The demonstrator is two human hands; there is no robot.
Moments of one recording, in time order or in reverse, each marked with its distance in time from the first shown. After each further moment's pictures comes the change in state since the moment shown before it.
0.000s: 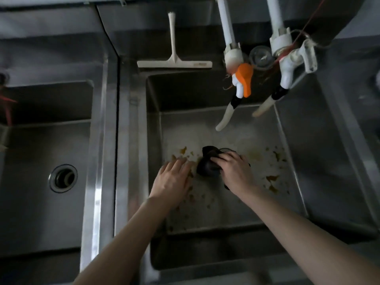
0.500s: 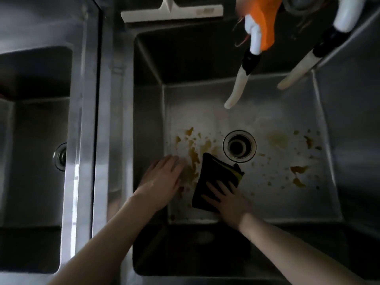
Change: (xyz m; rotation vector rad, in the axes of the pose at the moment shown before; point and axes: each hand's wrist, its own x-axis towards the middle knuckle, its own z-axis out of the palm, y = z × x) left_hand -0.001 -0.017 0.041 0.131 -0.202 -0.044; right_hand -0.067 0.014 0.154 -0.172 -0.639 -0.406
